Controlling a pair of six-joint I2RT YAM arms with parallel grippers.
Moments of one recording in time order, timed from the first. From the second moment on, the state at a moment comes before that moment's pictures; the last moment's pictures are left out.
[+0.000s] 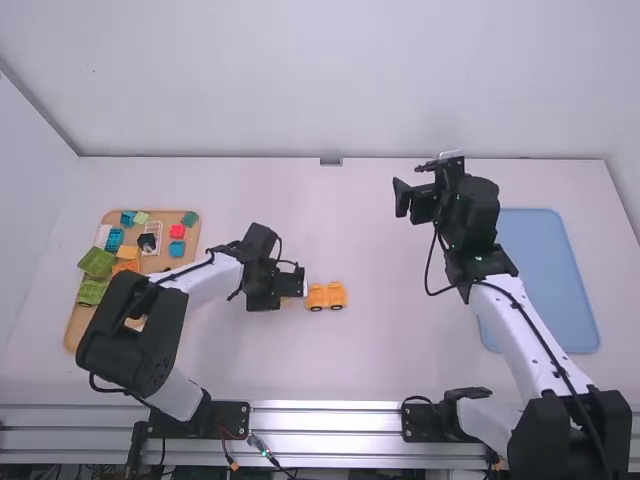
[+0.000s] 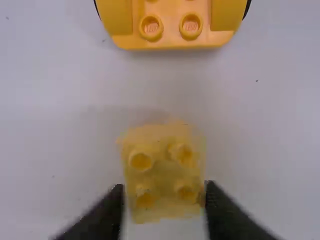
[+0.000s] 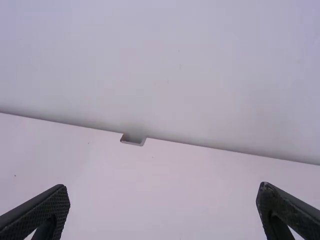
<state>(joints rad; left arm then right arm) -0.31 1.65 0.81 -0.51 0.18 1.14 0.14 1.27 0.85 0.12 -0.17 0.00</state>
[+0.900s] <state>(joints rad) -0.31 1.55 0.81 -0.36 0.10 0.85 0.14 1.27 0.85 0.14 -0.17 -0.03</state>
